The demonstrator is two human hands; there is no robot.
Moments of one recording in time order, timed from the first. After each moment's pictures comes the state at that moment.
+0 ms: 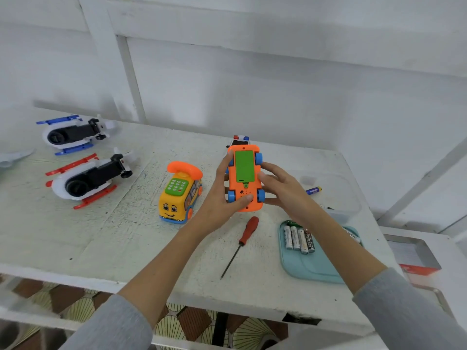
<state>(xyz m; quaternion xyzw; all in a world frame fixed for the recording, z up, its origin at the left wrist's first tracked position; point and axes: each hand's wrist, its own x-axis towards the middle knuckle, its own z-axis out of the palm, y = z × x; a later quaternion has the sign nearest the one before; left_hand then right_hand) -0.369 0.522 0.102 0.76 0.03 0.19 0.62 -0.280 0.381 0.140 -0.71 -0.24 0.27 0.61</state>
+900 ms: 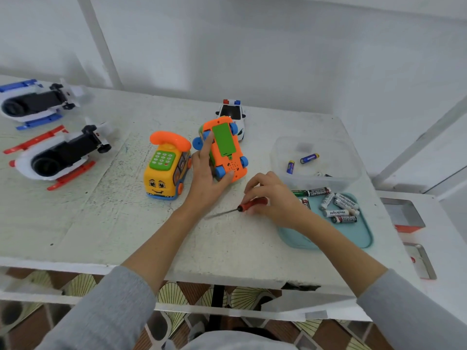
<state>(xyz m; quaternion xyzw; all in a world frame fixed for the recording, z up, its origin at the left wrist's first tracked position) -0.356 0.537 0.045 0.81 0.09 0.27 0.51 -0.302 0.362 0.083 -0.82 -0.48 0.09 0.29</state>
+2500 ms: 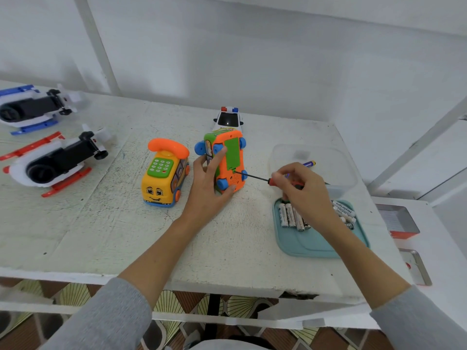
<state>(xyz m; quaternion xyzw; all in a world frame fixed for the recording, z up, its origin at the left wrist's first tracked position) -0.350 0.539 0.031 0.83 0.05 0.29 0.47 -0.301 0.340 0.120 -0.83 -0.21 0.04 0.51</state>
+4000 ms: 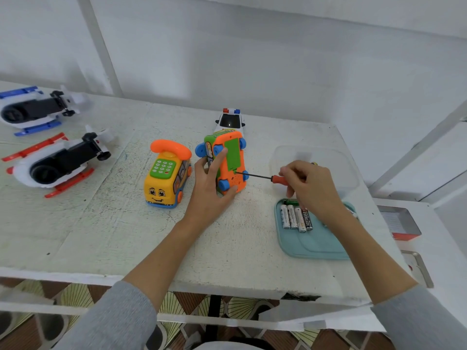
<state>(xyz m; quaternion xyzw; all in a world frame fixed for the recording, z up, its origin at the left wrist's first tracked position) -0.353 0.536 0.033 0.83 0.04 0.29 0.47 -0.290 0.341 0.133 -0.87 -0.22 0.03 0.44</state>
